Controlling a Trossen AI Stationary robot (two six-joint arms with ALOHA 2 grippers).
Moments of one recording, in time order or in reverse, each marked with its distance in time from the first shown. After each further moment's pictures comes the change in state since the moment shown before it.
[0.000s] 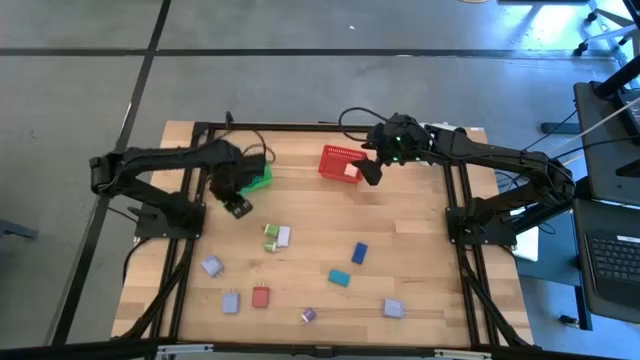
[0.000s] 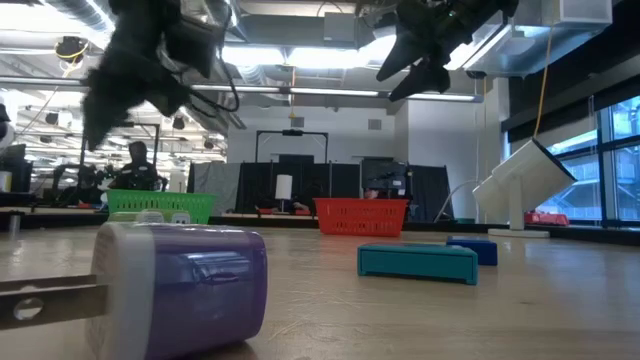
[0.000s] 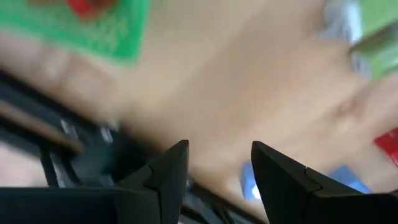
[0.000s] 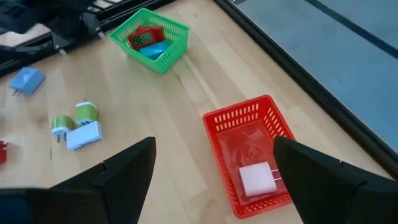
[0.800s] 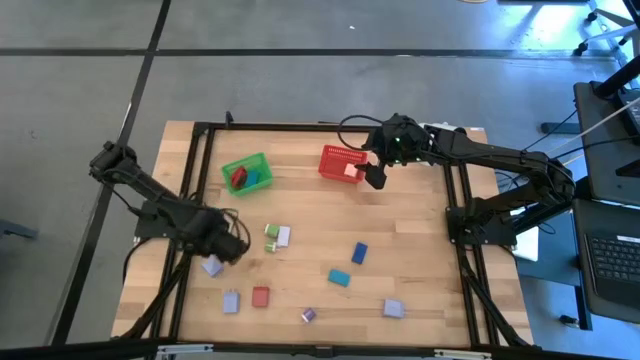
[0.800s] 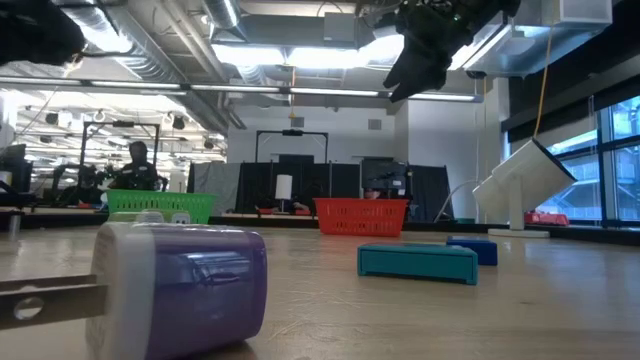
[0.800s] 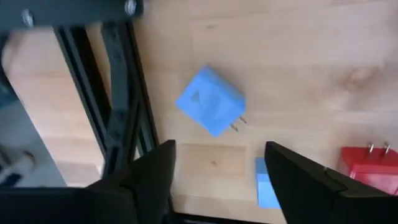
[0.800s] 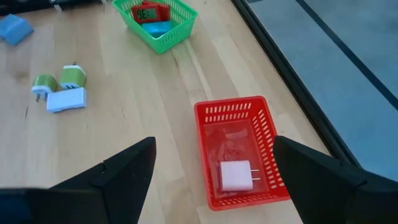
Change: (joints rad) left arm -0.858 -0.029 0.000 0.084 0.047 -1.582; right arm 0.000 0.000 0.000 -0.038 -0.001 -0.206
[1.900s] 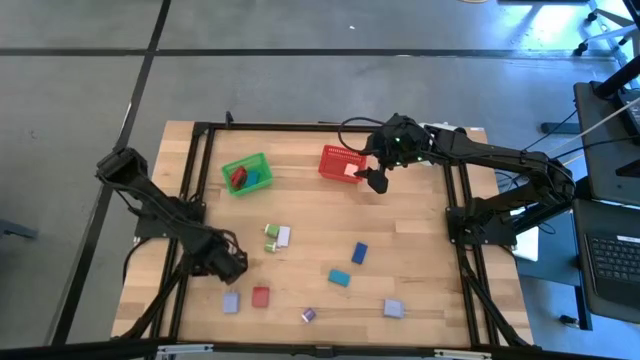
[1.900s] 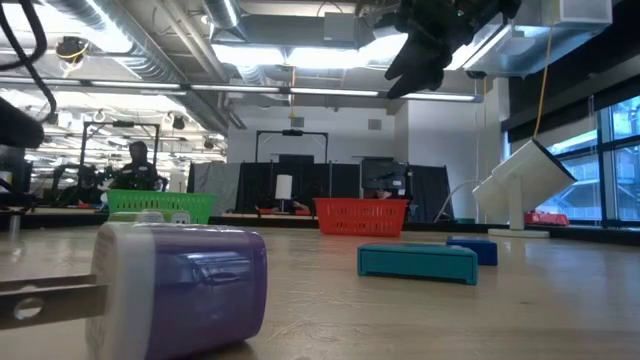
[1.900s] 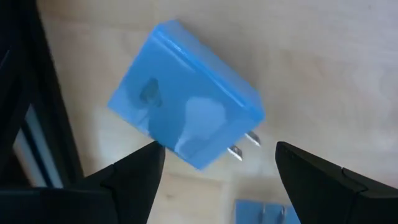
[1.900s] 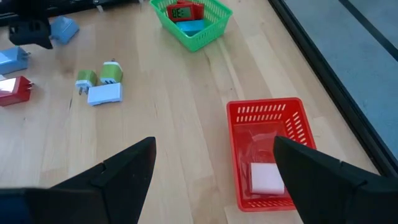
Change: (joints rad) left arm -0.137 0.094 -0.327 0.589 0.000 -0.357; right arm 0.000 0.000 0.000 -0.007 -0.130 -0.003
